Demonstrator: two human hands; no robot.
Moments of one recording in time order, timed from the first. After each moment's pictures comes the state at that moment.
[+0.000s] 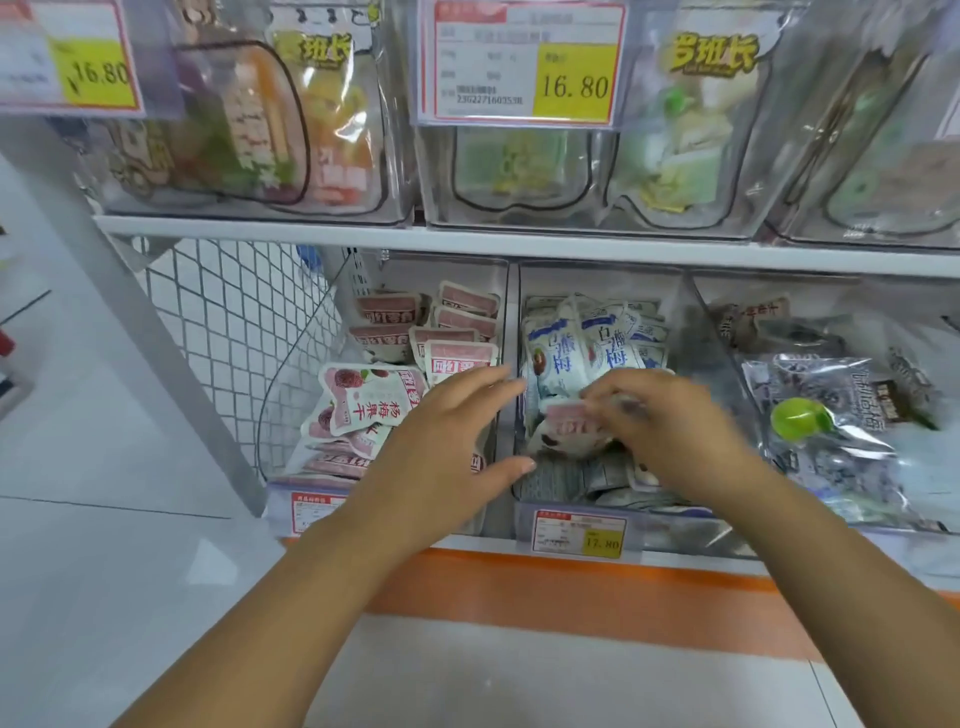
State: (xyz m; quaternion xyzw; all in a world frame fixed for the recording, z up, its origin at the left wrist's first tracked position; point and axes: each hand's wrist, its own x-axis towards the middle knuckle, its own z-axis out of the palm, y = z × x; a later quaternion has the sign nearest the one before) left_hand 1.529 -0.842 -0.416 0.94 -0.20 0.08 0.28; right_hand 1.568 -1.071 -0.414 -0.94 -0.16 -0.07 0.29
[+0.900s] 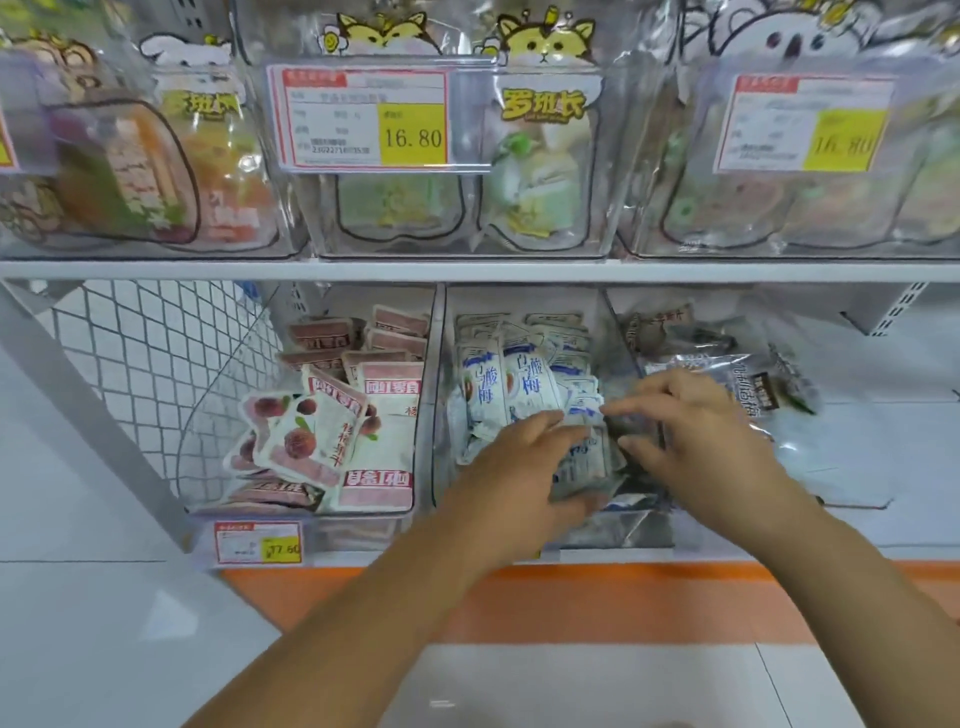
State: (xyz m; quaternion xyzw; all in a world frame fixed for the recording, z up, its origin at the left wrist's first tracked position) left_hand 1.535 -0.951 -0.427 0.93 -0.24 -0.04 0.28; right_hand 1.530 -1.143 -0.399 -0.96 -0.13 -0.16 0.19
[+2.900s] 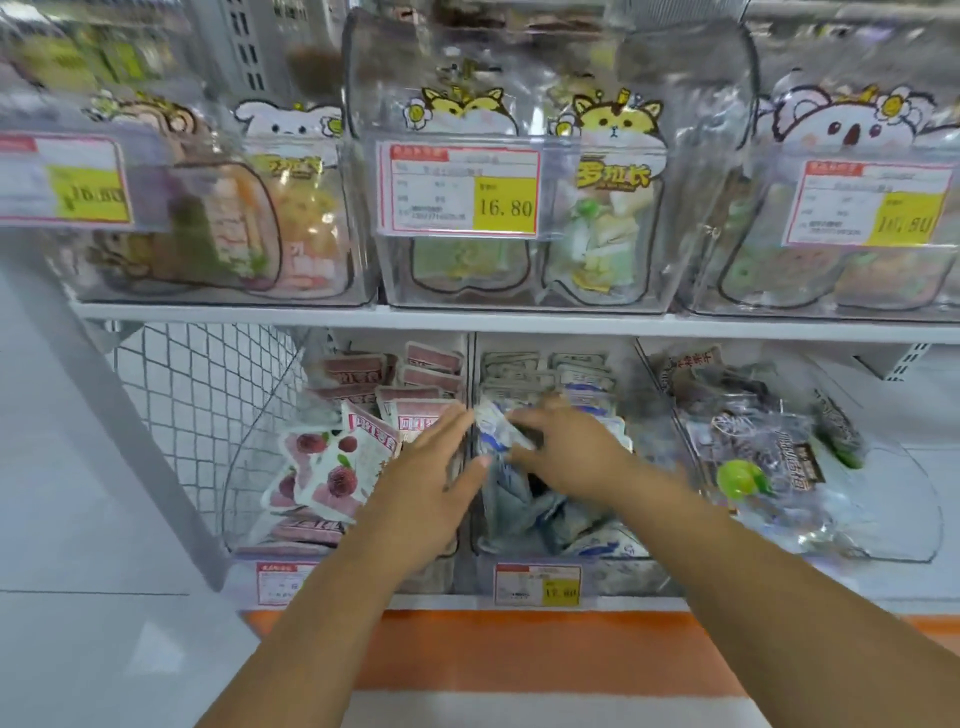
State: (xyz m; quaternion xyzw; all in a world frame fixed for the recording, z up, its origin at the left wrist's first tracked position) left_hand 1.555 -0.855 -0.425 0.92 -0.11 0.02 0.37; right_hand 1.610 -1.038 -0.412 -0.97 -0.12 0.09 0.17
